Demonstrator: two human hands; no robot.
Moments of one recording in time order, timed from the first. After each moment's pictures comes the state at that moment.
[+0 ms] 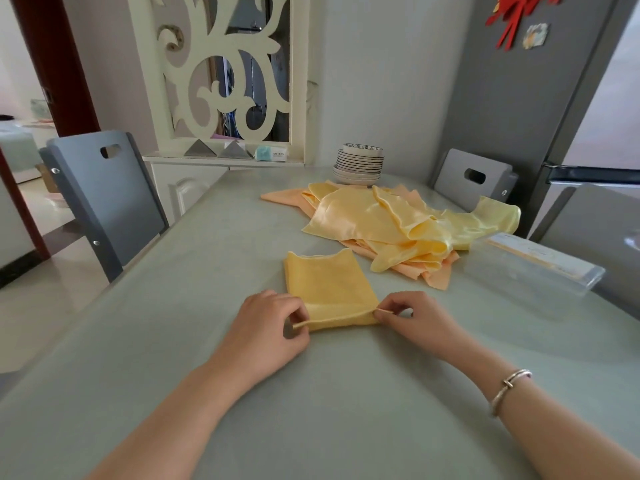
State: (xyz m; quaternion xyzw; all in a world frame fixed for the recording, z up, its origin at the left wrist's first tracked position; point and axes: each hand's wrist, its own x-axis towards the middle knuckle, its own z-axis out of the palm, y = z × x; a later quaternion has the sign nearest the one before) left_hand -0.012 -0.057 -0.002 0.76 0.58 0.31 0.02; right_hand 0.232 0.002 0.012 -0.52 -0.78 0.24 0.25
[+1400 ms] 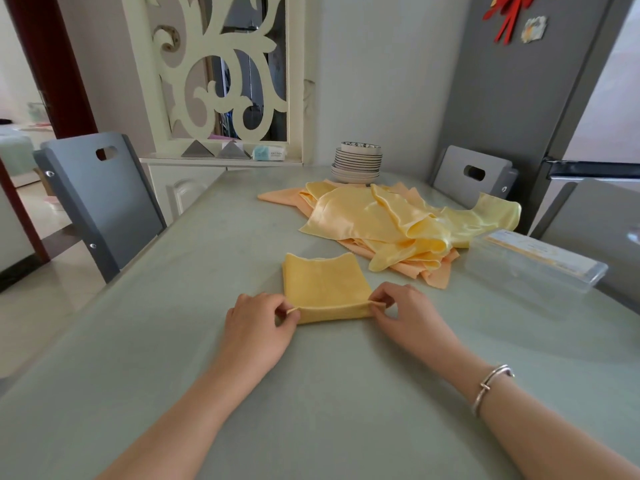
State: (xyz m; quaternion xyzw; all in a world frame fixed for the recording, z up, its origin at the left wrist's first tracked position) left_hand -0.004 -0.046 -0.007 0.63 0.69 0.35 0.03; right_hand 0.221 0.008 0.001 -0.50 -0.81 0.10 0.30
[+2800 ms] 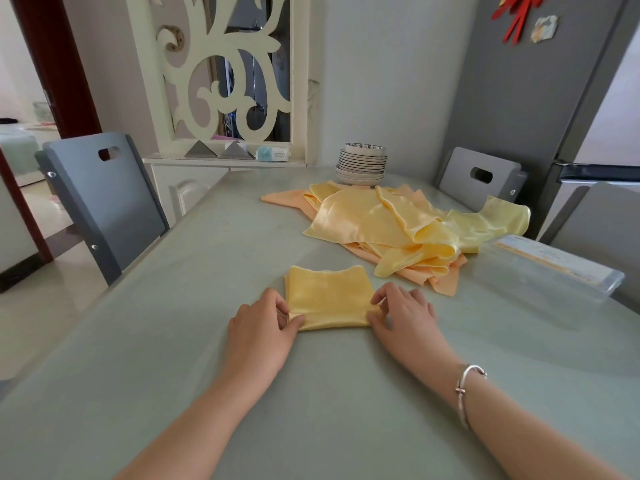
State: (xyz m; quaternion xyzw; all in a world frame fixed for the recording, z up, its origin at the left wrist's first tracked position) left_hand -0.001 -0.037 -0.012 0.58 0.71 0.40 0.08; right_hand 0.205 0.009 -0.004 -0.55 -0.79 0.05 0.26
